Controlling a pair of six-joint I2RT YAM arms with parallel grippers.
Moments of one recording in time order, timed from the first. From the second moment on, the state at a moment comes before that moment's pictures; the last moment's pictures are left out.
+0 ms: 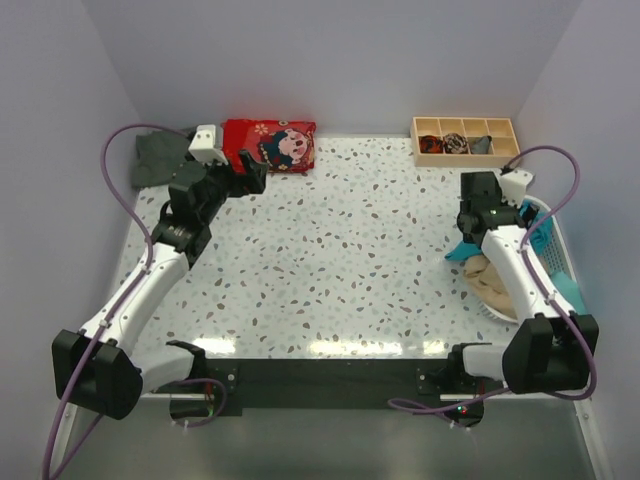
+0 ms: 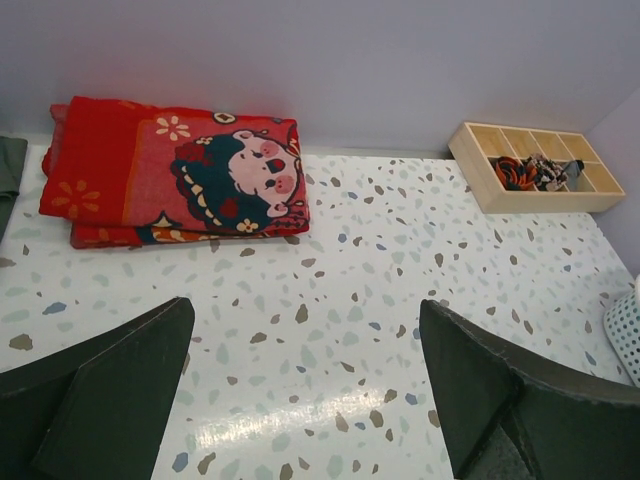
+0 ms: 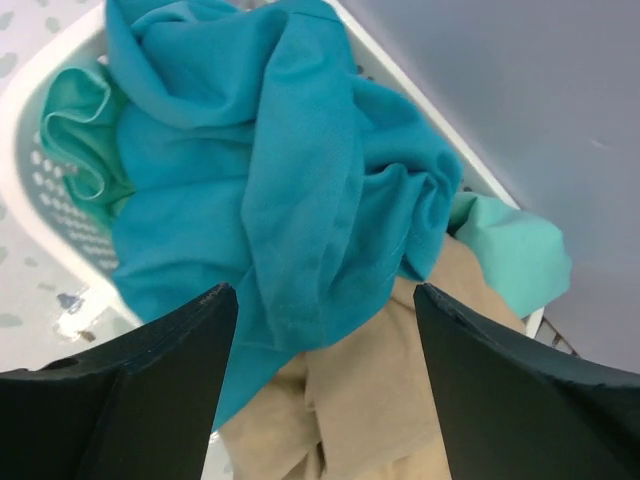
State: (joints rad) left arm -0.28 1.17 0.96 0.09 0.00 -0.32; right arm 0.07 1.27 1.05 -0.69 0.94 0.40
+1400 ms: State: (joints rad) left arm -0.28 1.25 0.96 0.08 0.05 -0.36; right arm 0.43 1.38 1.55 -0.41 -0.81 0.38
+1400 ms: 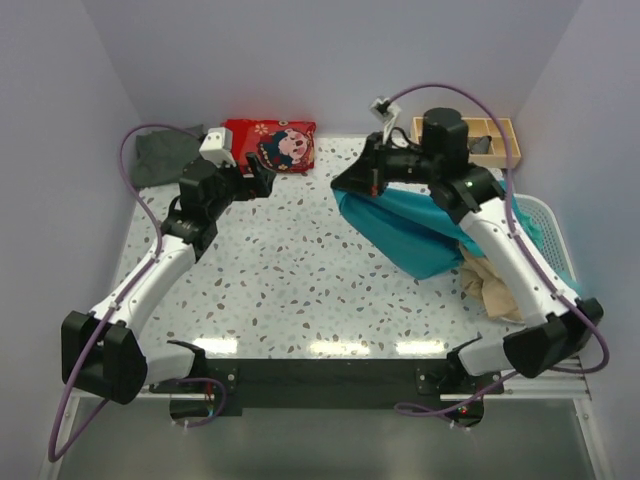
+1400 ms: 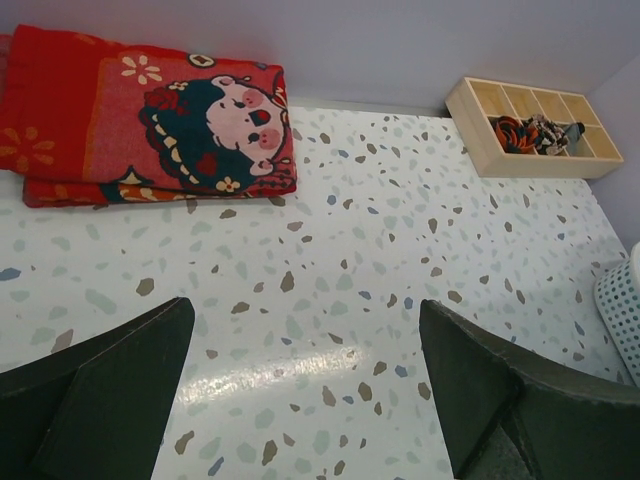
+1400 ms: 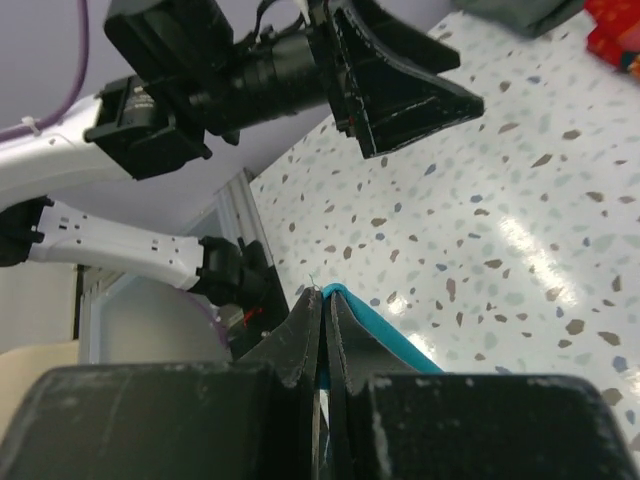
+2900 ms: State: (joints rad) left arm -0.29 1.17 0.94 0.13 0.10 -0.39; right arm 0.65 1.47 1.37 -0.75 0.42 0.35
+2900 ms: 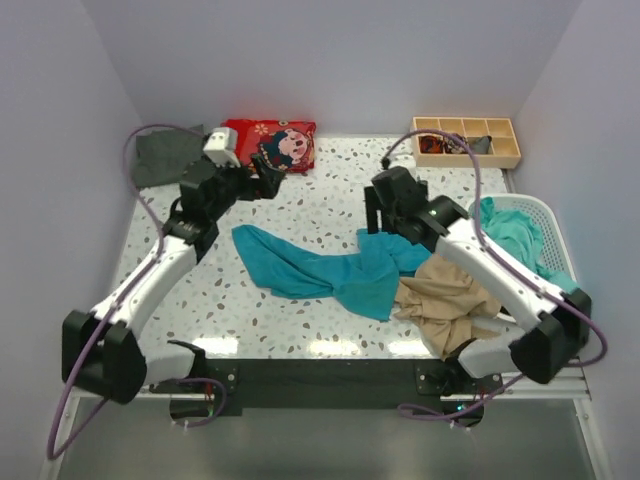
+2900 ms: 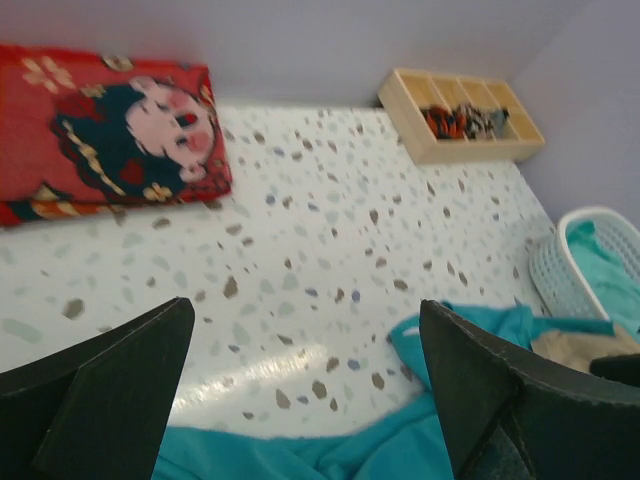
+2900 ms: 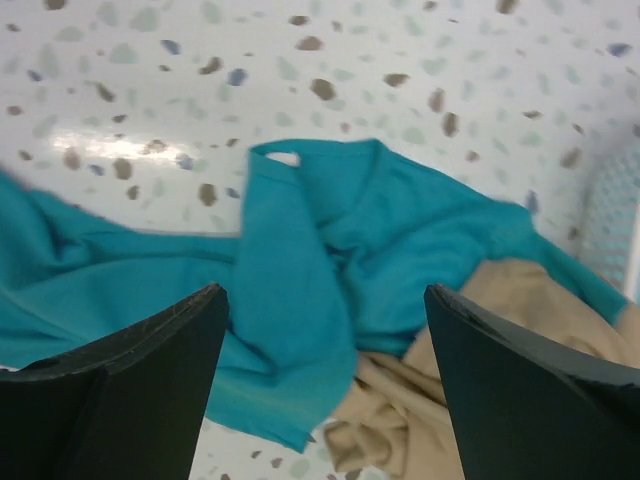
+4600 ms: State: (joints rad) left arm -0.65 1.80 0.90 0.25 0.33 -0.43; right arm 0.62 1.11 0.83 -0.90 0.74 0.76
